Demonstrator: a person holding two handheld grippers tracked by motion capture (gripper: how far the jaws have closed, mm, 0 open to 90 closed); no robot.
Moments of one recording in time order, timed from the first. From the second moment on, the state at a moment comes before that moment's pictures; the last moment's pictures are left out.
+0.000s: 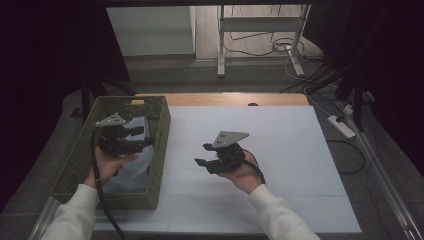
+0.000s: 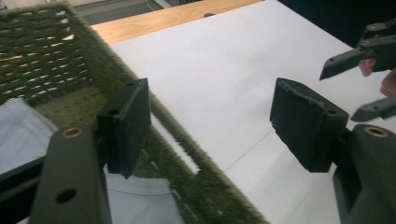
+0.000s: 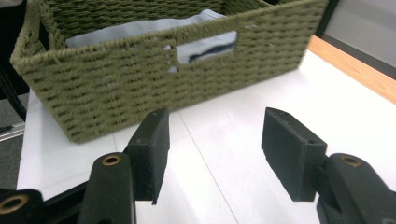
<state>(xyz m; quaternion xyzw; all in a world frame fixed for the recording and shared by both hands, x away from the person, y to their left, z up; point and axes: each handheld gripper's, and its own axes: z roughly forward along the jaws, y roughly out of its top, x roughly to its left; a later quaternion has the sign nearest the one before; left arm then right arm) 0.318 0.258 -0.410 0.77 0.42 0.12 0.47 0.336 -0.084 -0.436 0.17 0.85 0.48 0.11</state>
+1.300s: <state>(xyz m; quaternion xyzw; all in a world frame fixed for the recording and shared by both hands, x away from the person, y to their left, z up) 0.263 0.207 -0.425 0.79 0.39 0.09 0.47 0.292 -0.274 -0.460 0.28 0.82 0.47 0.15</state>
